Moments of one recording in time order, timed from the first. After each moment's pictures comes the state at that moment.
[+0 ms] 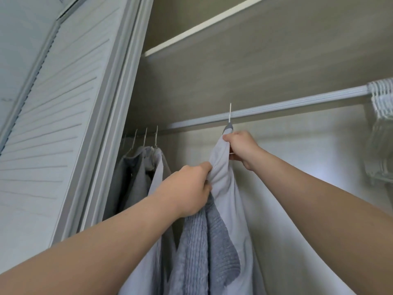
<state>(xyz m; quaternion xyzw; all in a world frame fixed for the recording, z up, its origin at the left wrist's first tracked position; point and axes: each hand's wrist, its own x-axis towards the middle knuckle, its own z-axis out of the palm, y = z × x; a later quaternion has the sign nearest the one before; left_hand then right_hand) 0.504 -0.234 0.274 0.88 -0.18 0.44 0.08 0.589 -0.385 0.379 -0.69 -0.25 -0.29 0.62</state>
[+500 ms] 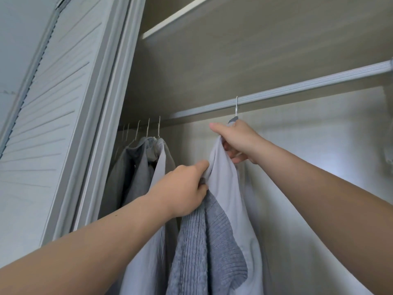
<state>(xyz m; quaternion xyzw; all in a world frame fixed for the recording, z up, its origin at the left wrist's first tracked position) 0.526 -0.224 0.256 0.88 -0.19 0.44 0.08 0.575 -0.380 0.361 -0.79 -0.24 -0.28 0.48</state>
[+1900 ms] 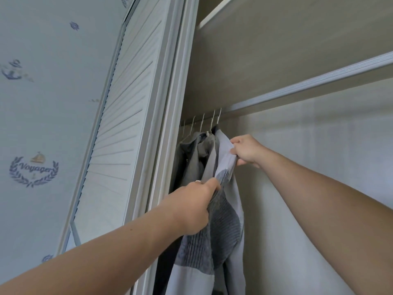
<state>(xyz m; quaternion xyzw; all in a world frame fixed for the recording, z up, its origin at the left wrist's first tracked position) 0.516 -0.134 0.220 0.95 -0.01 0.31 0.04 0.689 -0.245 0.352 -0.78 -0.36 -0.17 0.48</state>
